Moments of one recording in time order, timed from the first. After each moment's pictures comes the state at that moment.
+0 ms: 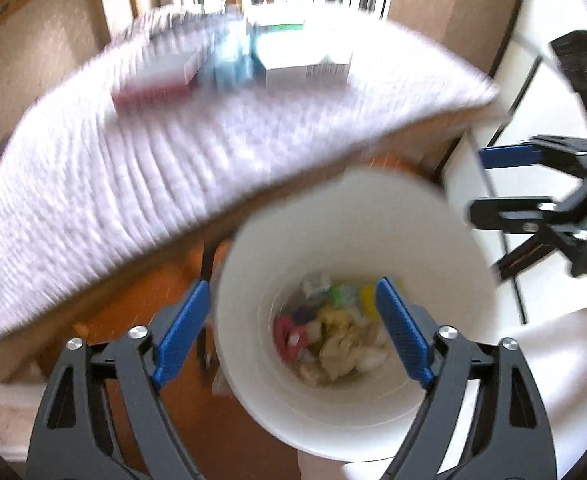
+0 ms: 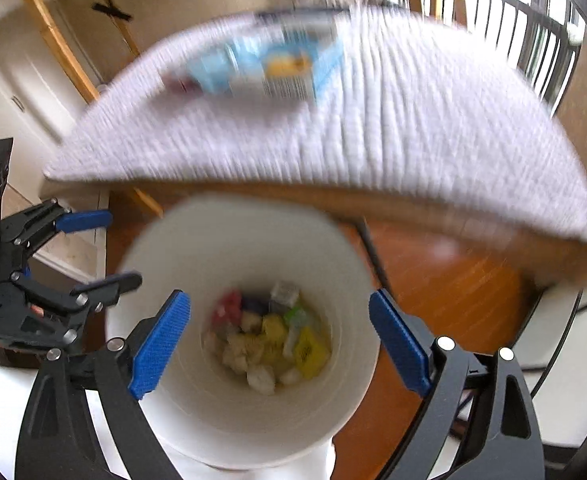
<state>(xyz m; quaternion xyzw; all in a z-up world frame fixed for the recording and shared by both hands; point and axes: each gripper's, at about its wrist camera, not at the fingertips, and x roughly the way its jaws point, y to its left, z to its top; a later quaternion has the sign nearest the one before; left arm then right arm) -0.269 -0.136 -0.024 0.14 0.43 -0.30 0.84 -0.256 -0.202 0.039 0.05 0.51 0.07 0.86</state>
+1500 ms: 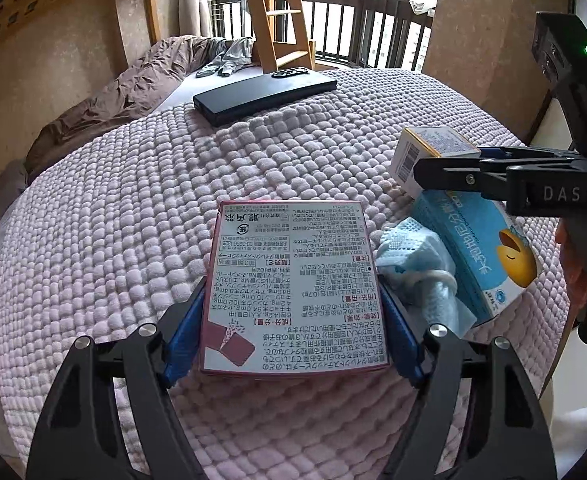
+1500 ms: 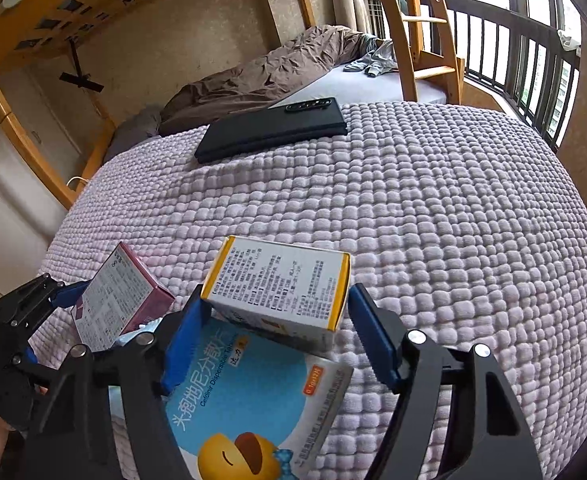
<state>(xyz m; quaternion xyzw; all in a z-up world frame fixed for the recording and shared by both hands) -0.052 -0.134 -0.001 0.14 0.42 -0.29 0.85 -0.013 -0.237 0.052 0.12 0.44 0.03 0.89</state>
